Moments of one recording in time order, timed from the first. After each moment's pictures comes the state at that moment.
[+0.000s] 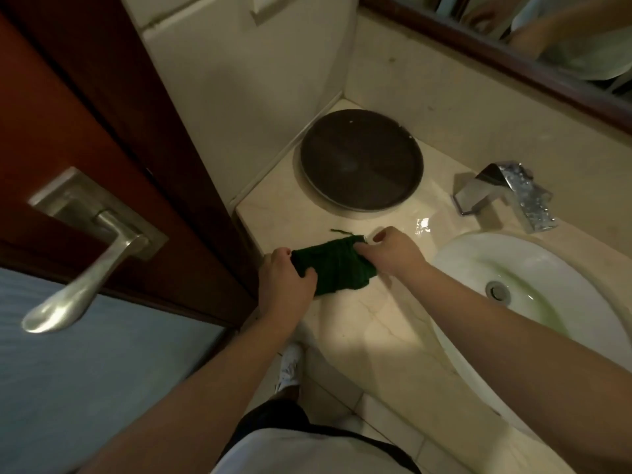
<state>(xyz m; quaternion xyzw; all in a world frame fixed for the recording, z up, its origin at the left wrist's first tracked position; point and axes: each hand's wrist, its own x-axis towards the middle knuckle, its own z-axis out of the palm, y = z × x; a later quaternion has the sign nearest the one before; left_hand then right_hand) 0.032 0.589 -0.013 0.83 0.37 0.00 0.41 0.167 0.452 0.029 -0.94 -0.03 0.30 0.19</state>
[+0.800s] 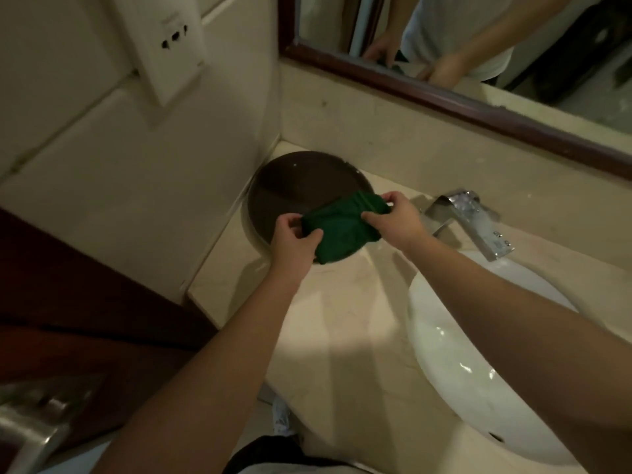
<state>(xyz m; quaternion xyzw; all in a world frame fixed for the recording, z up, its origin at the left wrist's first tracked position) 0.212 0.605 0.020 0.62 0.31 0.00 0.72 0.297 0.442 0.049 -0.89 0.07 0.16 0.41</state>
